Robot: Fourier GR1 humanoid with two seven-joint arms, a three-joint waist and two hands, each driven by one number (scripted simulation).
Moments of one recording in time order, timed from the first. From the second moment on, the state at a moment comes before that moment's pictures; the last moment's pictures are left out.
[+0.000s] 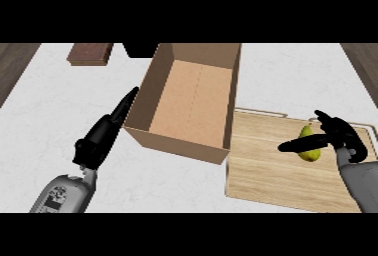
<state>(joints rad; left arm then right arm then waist) -0.22 0.25 -0.26 -1.52 0.03 0.00 0.05 -0.28 -0.45 0.13 -1.39 0.09 -0.10 1.02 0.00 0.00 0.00</state>
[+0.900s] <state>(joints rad) -0.18 0.18 -0.20 -1.54 -0.04 -0.06 0.06 -0.28 -0.34 0.10 -1.29 0.22 -0.03 0.98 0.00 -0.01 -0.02</state>
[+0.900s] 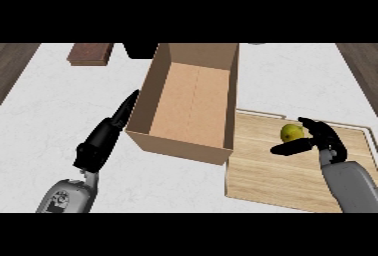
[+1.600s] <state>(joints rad) -0.21 0.16 -0.21 -1.54 -0.05 -0.10 0.05 -0.39 -0.38 0.34 -1.39 0.34 0.20 0.58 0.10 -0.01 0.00</state>
